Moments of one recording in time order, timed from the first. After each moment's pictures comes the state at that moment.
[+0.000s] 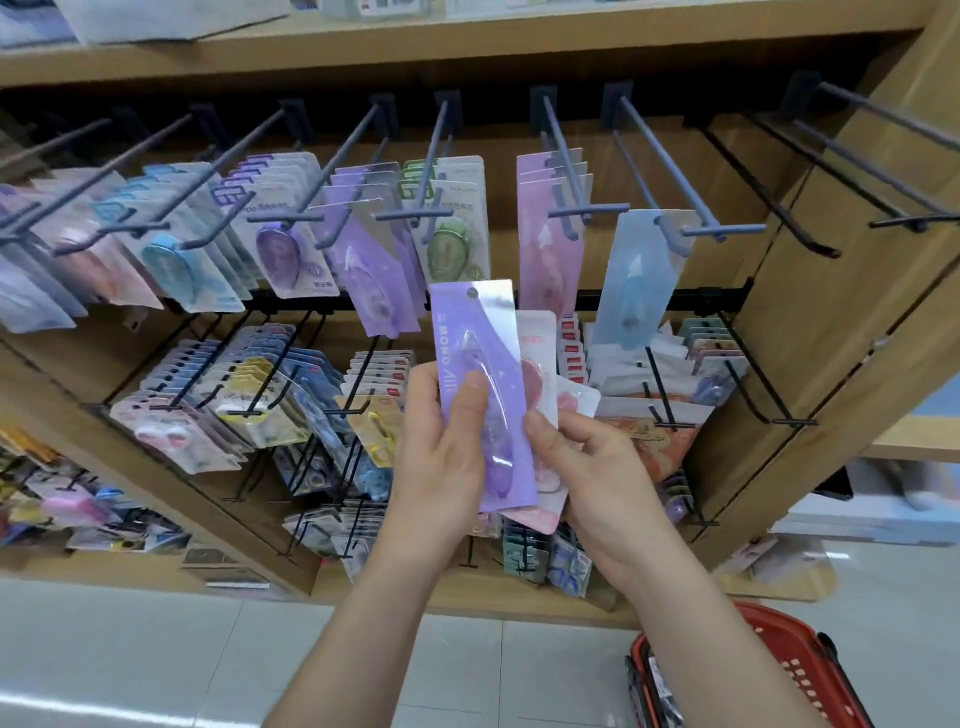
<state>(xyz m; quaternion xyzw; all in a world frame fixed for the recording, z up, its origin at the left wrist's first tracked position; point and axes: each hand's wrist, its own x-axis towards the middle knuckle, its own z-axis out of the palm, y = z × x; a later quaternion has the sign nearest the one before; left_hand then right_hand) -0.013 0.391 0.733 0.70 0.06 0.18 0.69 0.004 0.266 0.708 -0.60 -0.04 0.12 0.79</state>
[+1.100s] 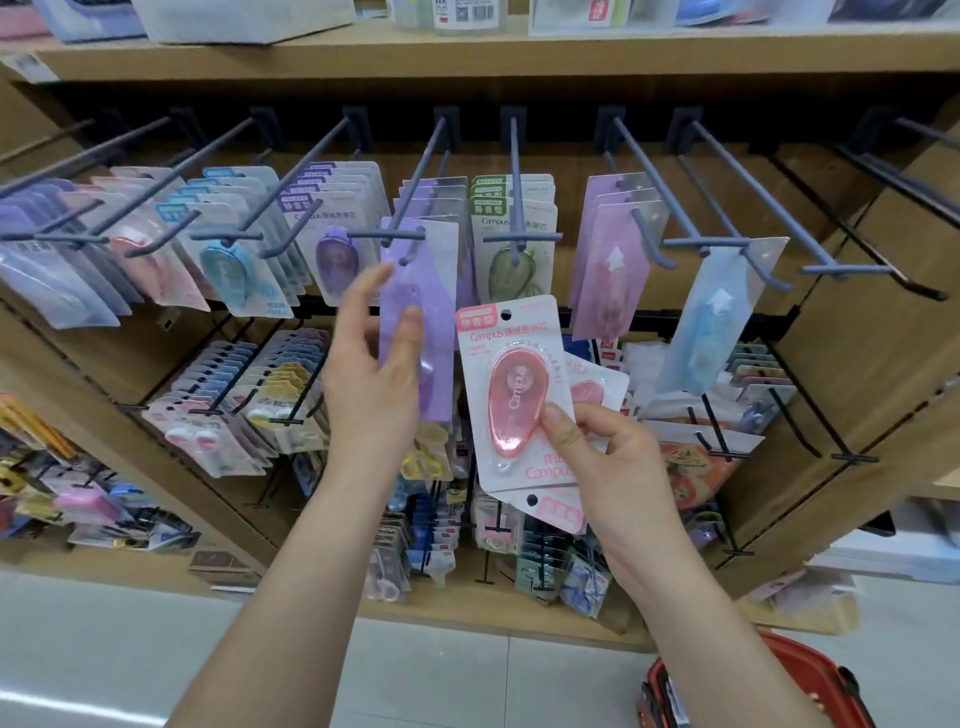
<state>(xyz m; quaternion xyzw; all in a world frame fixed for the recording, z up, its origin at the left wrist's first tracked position) 0.035 0.491 0.753 0.74 0.09 0.32 0.58 0.010 0.313 0.732 -0.66 -0.03 0.05 0.75</state>
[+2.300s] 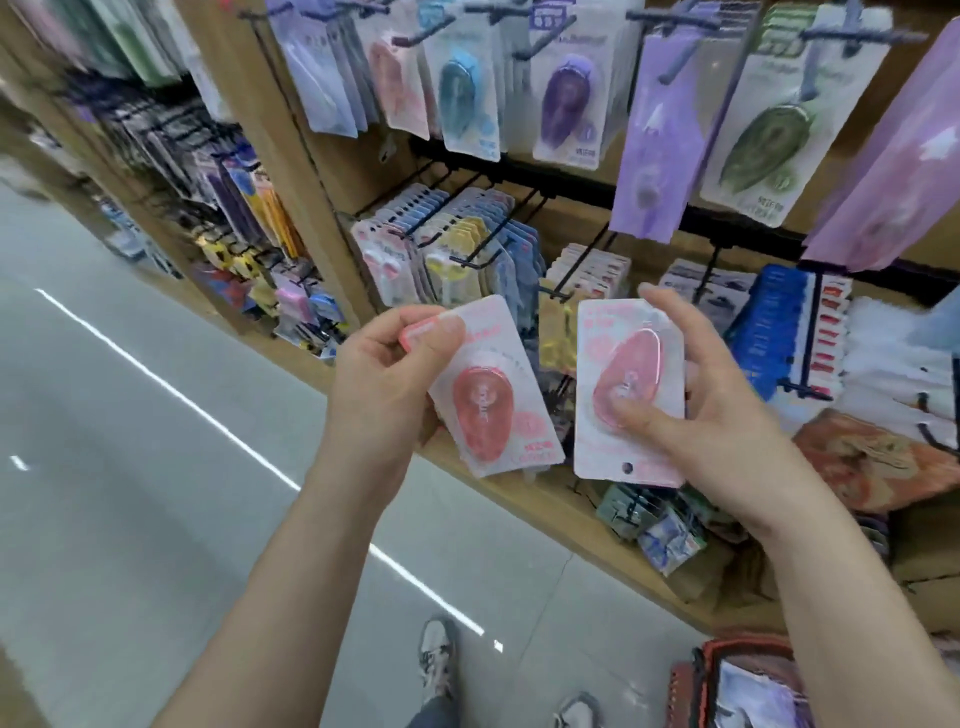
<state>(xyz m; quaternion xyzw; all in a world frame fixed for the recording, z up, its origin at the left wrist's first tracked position) -0.123 0.514 0.731 0.61 0.26 0.28 0.69 -0.007 0.321 0.719 -0.75 -0.28 0.21 0.56</state>
